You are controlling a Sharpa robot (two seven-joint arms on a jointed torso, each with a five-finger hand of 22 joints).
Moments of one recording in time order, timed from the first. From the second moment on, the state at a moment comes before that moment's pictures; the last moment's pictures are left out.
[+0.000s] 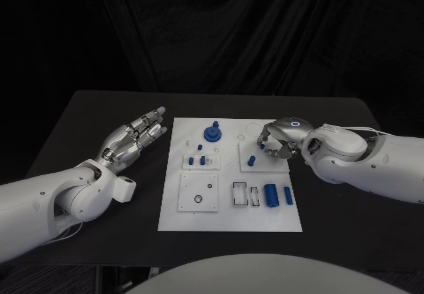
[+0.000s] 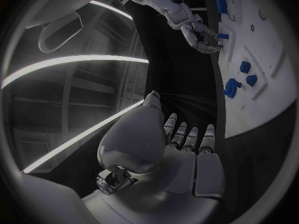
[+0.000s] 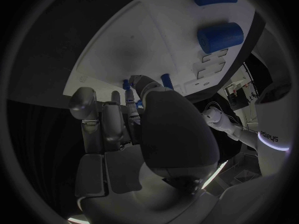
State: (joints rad) left arm 1.15 -0.98 -0.21 1.58 -0.18 -0.08 0.68; left_hand 1.43 0.18 -0.24 0.29 0.39 0.32 -0.02 0.04 0.04 0.02 0.02 0.17 0.03 0.00 0.11 0.00 0.00 0.17 0.01 0.23 0.02 0.12; right arm 1.25 -0.97 -0.25 1.60 -1.73 -0.32 -0.21; right_hand 1.47 -0.18 0.32 0.19 0.47 0.93 0.09 0.10 0.31 0.63 0.11 0.57 0.57 1.39 0.01 1.34 1.23 0.10 1.28 0.12 1.03 1.31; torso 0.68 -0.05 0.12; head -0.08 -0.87
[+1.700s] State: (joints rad) left arm 1.14 -0.95 -0.21 1.55 -0.17 -0.05 0.68; left_hand 1.52 0.20 -0.23 0.24 0.47 0.31 -0.01 0.04 0.04 0.02 0.07 0.20 0.03 0.01 0.16 0.00 0.00 0.17 0.03 0.29 0.02 0.16; right arm 1.23 -0.92 -0.25 1.51 -1.73 -0.36 -0.15; right_hand 1.48 -0.15 0.33 0.15 0.42 0.93 0.11 0.16 0.45 0.92 0.08 0.46 0.33 1.43 -0.01 1.35 1.21 0.10 1.37 0.10 1.13 1.31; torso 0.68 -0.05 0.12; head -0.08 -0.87
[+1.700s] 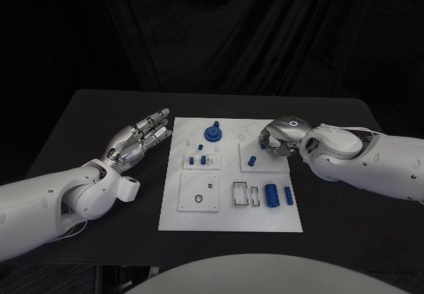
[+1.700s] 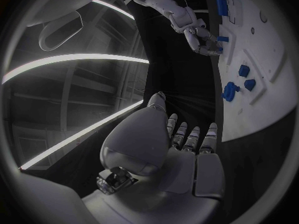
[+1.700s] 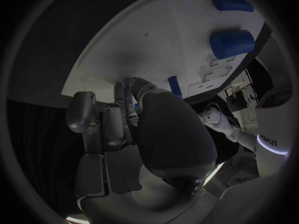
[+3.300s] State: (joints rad) left arm 1.12 -0.94 -0.21 1.53 -0.17 -0.03 0.68; left_hand 1.53 0.21 -0.21 0.19 0.55 0.40 0.07 0.05 0.05 0.03 0.08 0.22 0.03 0.02 0.18 0.01 0.01 0.17 0.05 0.29 0.03 0.17; right arm 1.23 -0.92 -0.25 1.52 -1.70 -0.36 -0.13; right_hand 1.53 -0.13 0.36 0.12 0.42 1.00 0.11 0.19 0.48 0.94 0.06 0.50 0.34 1.45 -0.01 1.36 1.23 0.10 1.38 0.09 1.15 1.31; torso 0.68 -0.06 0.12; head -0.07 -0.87
